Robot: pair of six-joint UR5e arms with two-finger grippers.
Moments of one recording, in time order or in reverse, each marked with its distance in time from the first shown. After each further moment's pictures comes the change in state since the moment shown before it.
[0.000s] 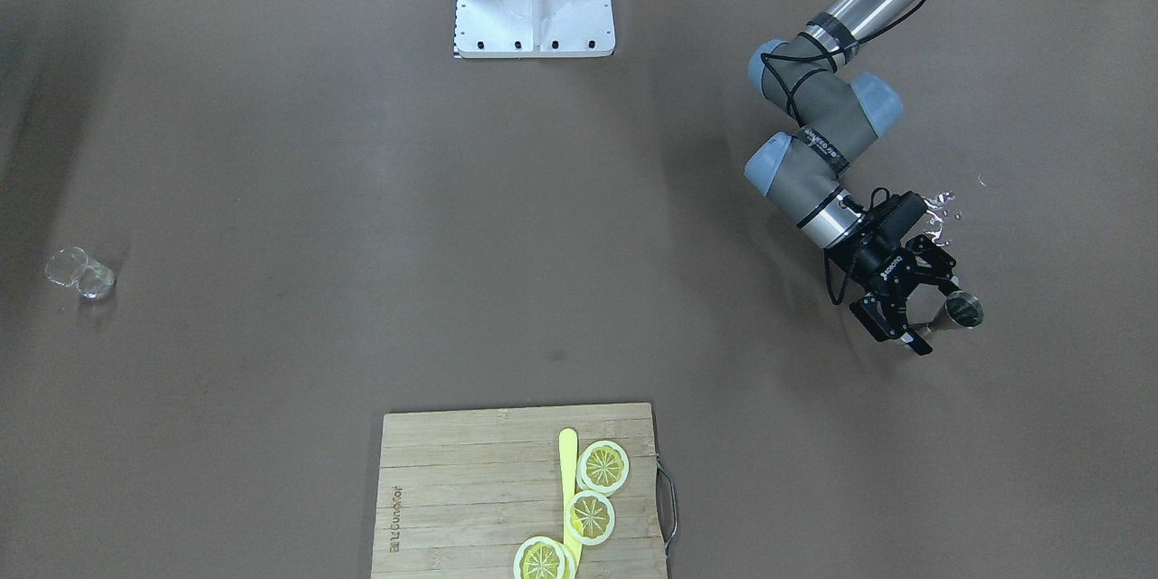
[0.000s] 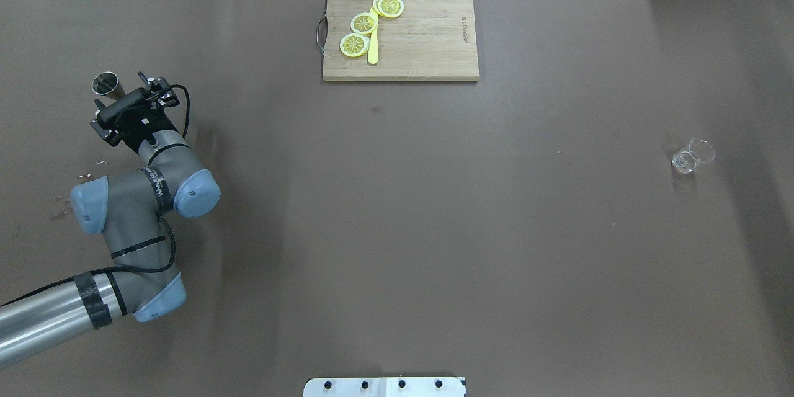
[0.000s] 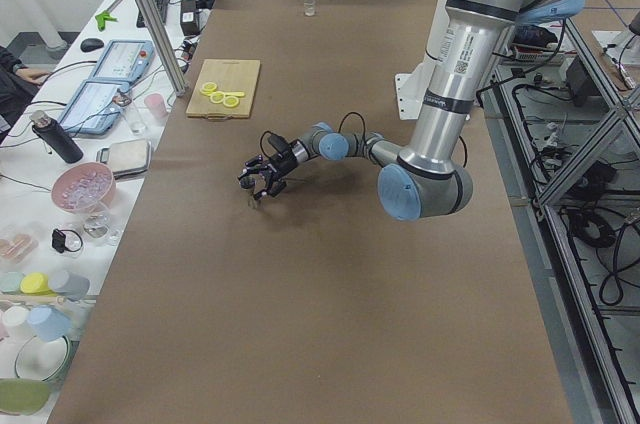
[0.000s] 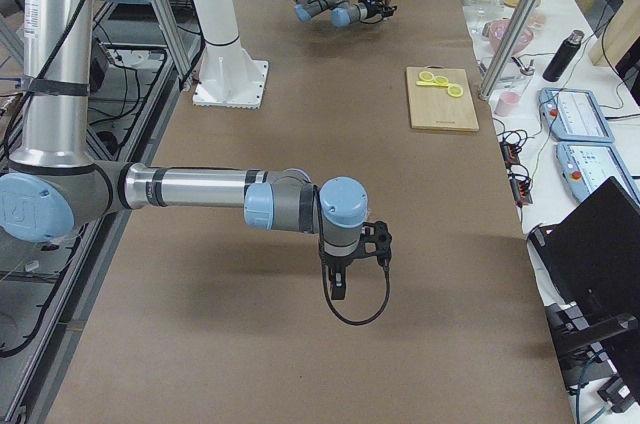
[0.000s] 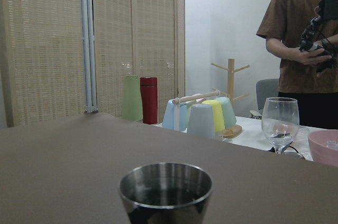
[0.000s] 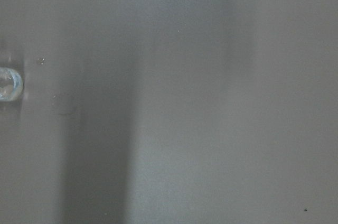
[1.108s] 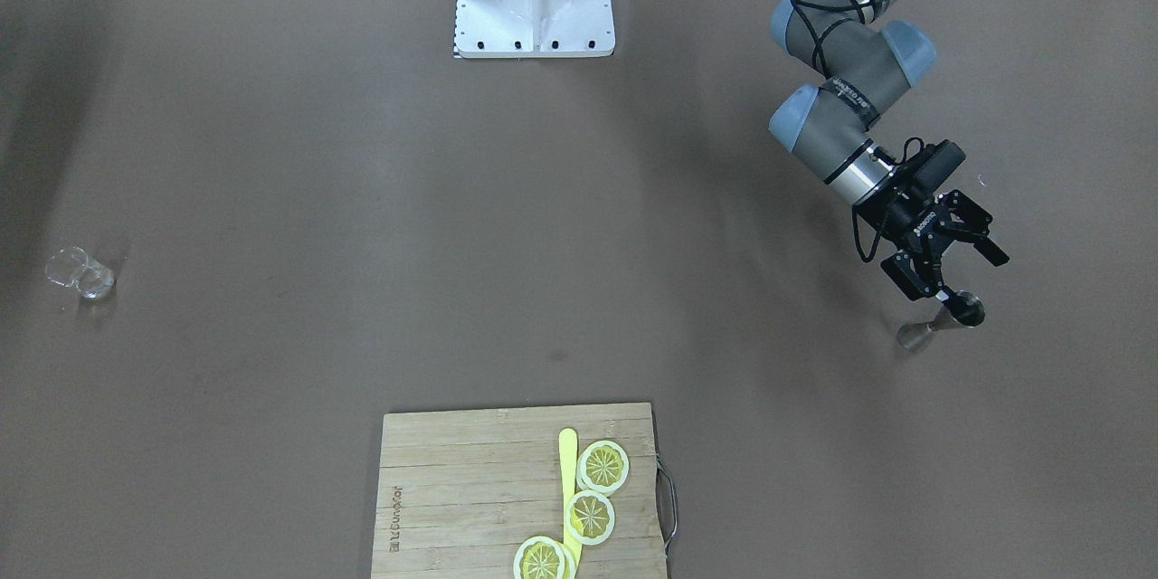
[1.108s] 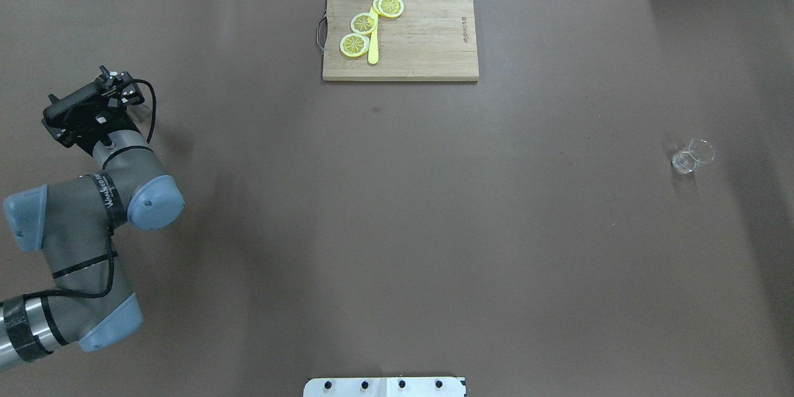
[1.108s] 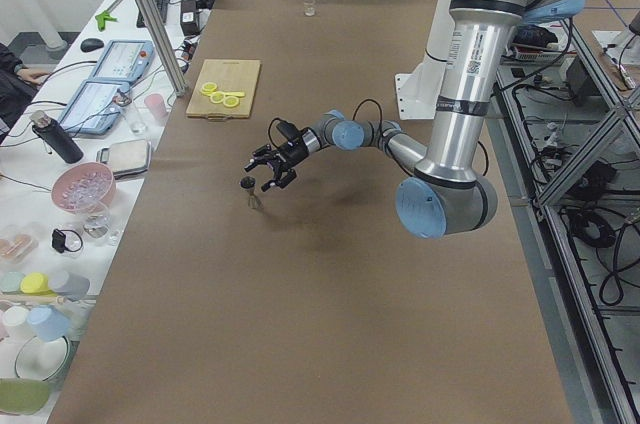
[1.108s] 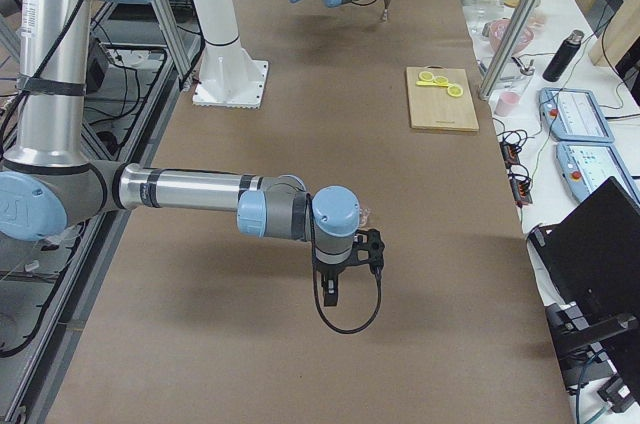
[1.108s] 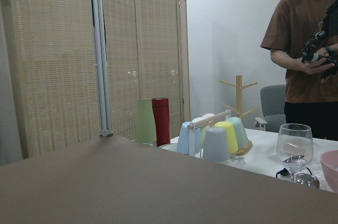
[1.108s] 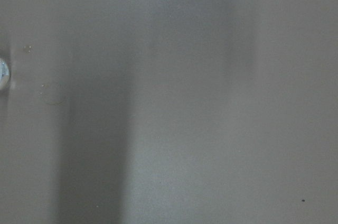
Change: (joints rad) left arm -0.003 0.157 -0.323 0.130 0.003 0.065; right arm 0.000 -0.018 -0.008 0.015 -0.002 -0.001
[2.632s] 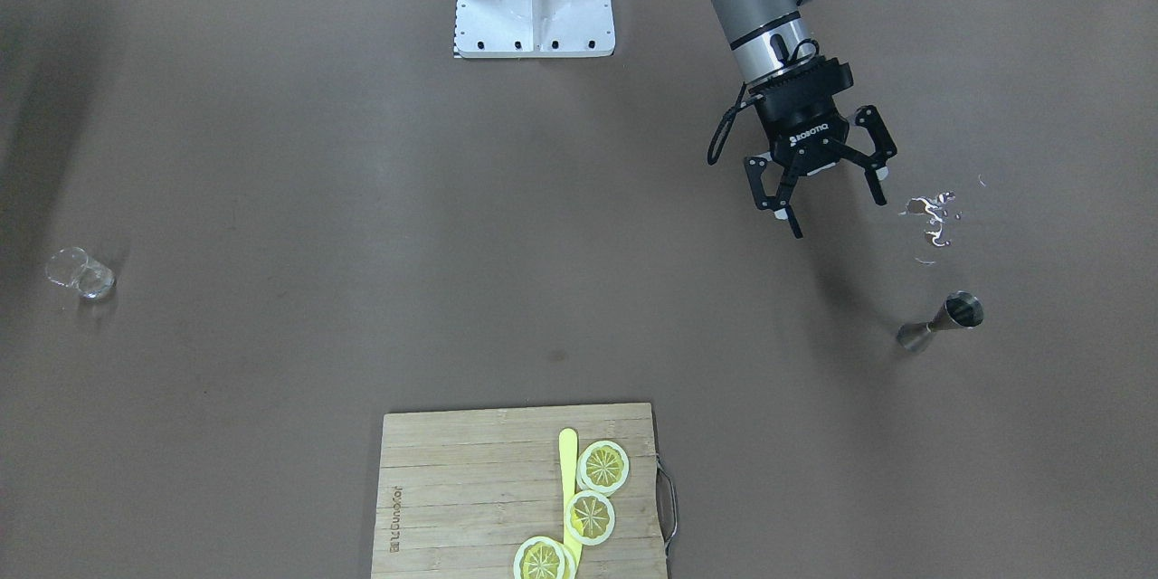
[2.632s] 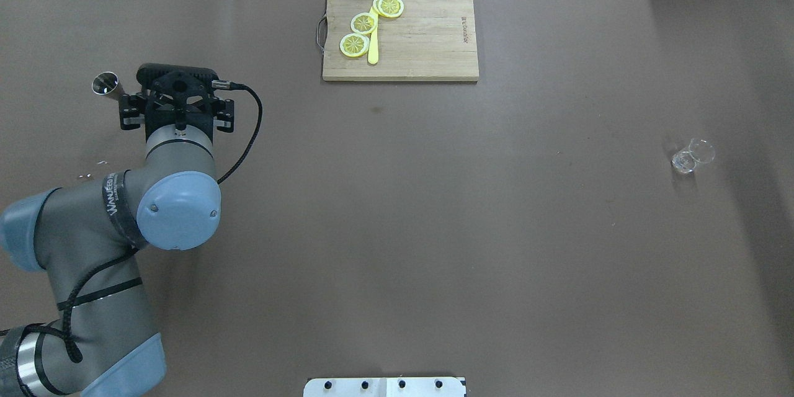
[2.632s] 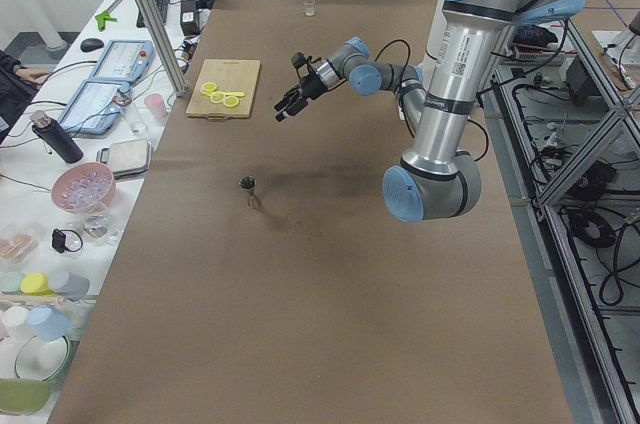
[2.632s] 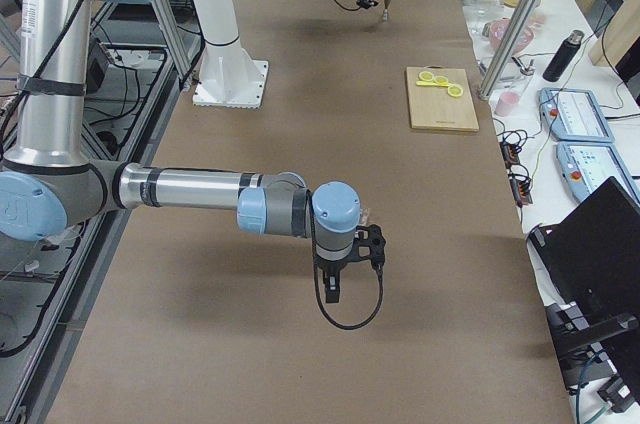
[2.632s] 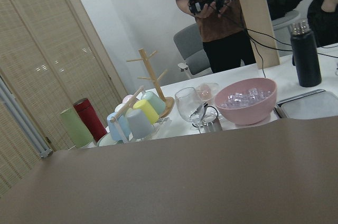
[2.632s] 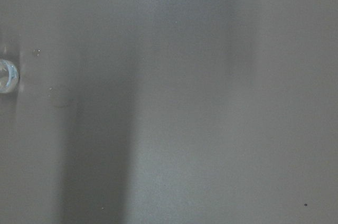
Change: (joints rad) left arm 0.084 -0.144 -0.290 -0.066 -0.307 0.893; right arm 0.002 0.000 0.014 0.000 0.005 -0.002
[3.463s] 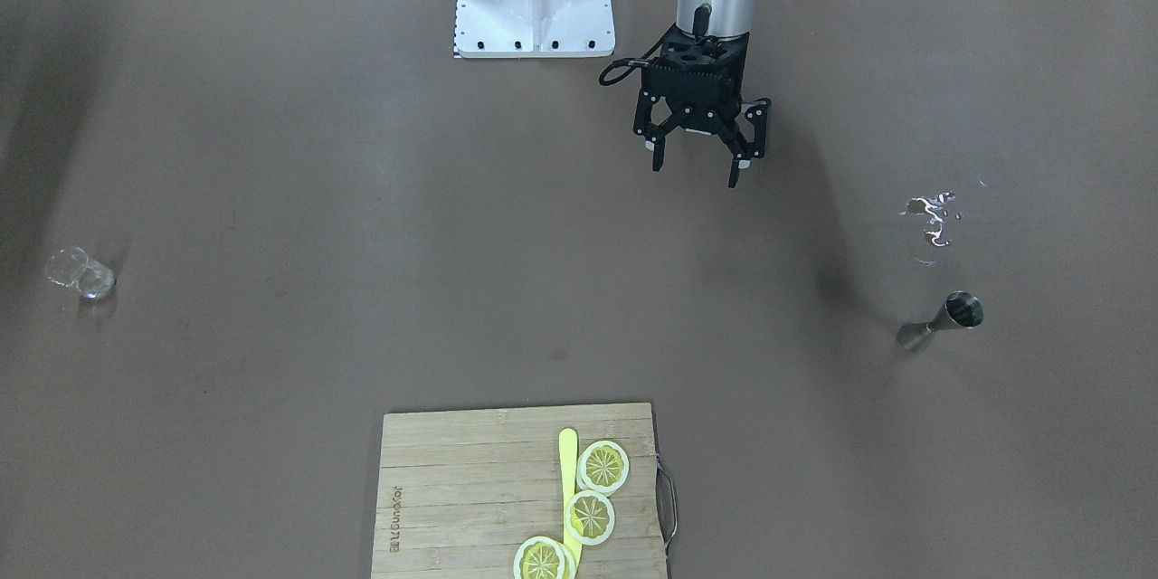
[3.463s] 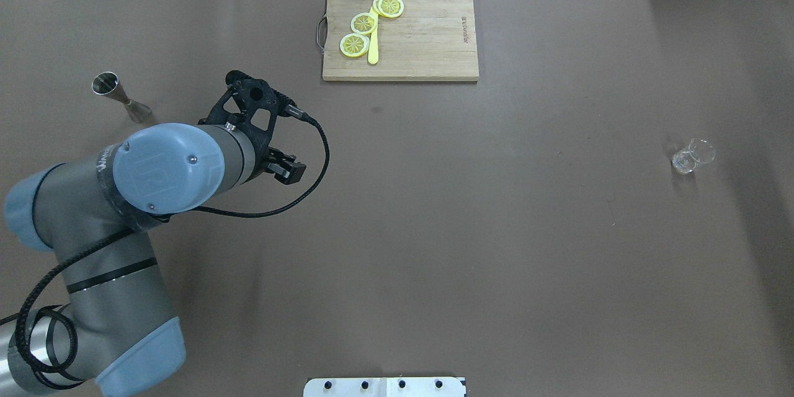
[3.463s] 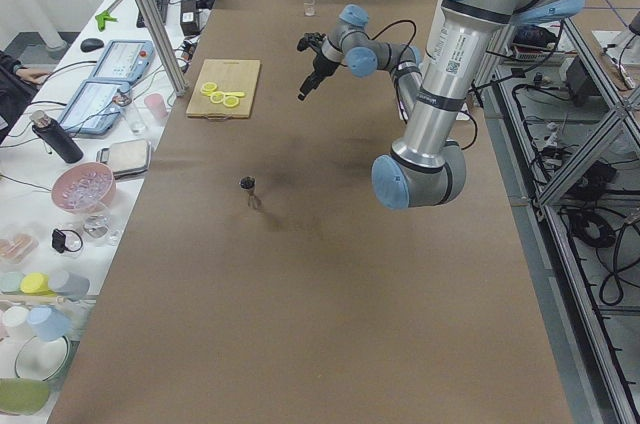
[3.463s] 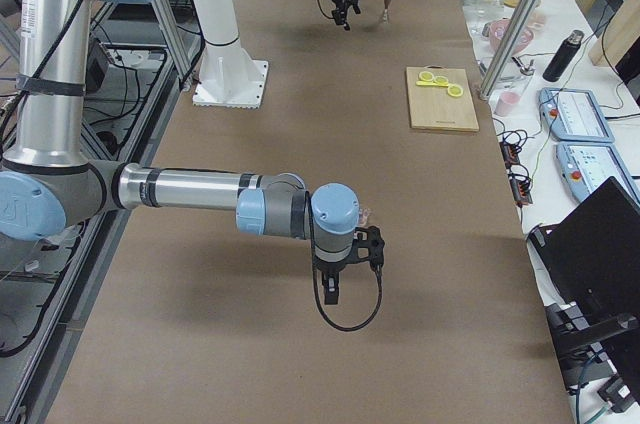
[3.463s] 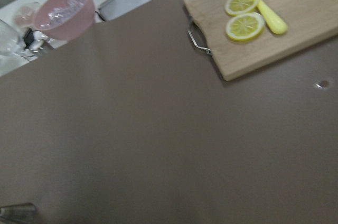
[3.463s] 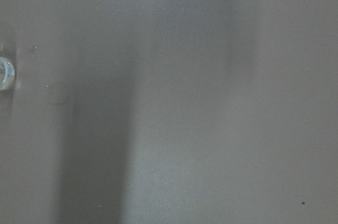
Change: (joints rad) left arm -0.049 -0.106 -0.024 -0.128 -0.571 0.504; right arm 0.001 -0.002 -0.005 0.000 -0.004 -0.008
